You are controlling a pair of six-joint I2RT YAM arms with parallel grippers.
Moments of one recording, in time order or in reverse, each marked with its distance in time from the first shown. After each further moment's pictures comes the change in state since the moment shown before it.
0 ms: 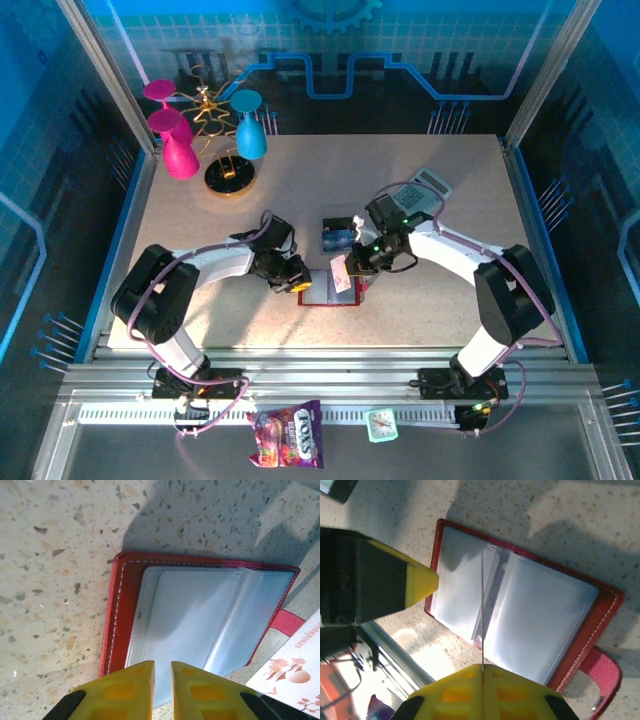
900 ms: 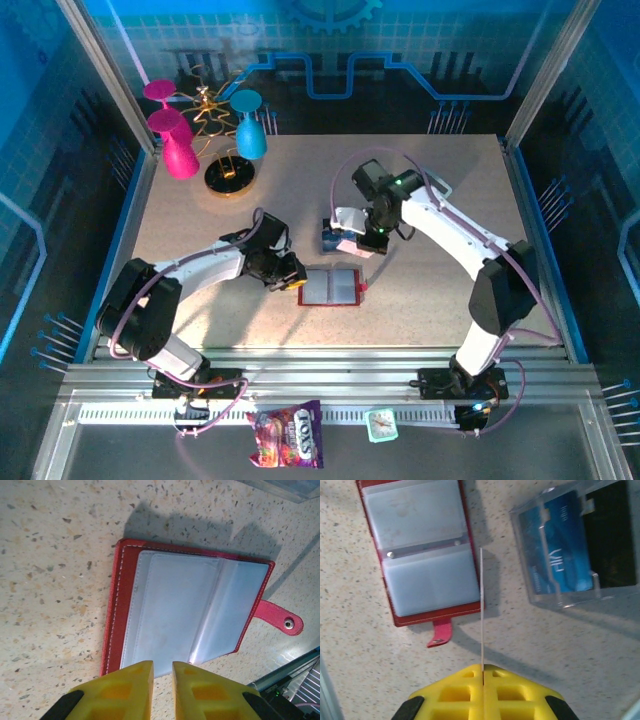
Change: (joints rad) left arm 0.011 -0.111 -0.020 -0.053 -0.038 0.002; right arm 0.044 0.106 0.500 -0.508 0.414 -1.129
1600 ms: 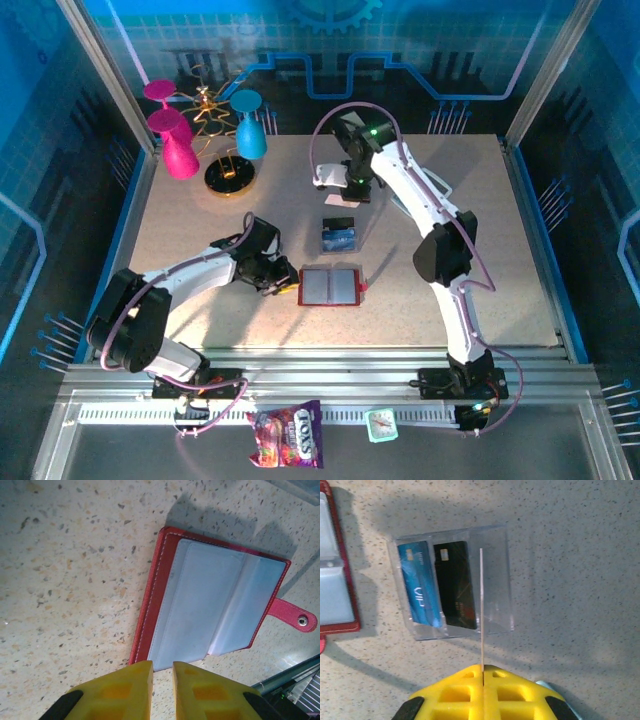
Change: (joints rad) left arm 0.027 -0.074 -0.061 -0.024 -0.015 -0.004; right arm -0.051 0.545 0.884 -0.299 0.107 -0.209
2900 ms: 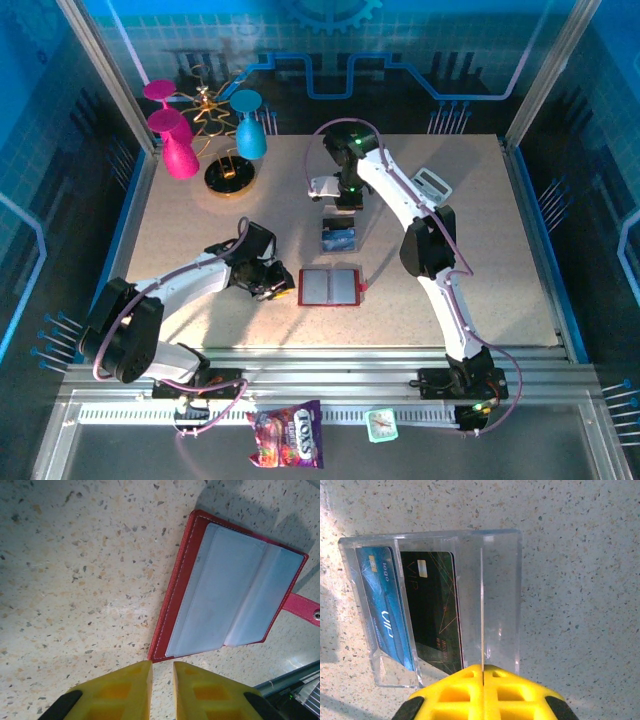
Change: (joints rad) left arm 0.002 -0.060 -0.046 -0.027 -0.023 -0.007; right arm 0.000 0.162 0.029 0.042 0.001 -0.049
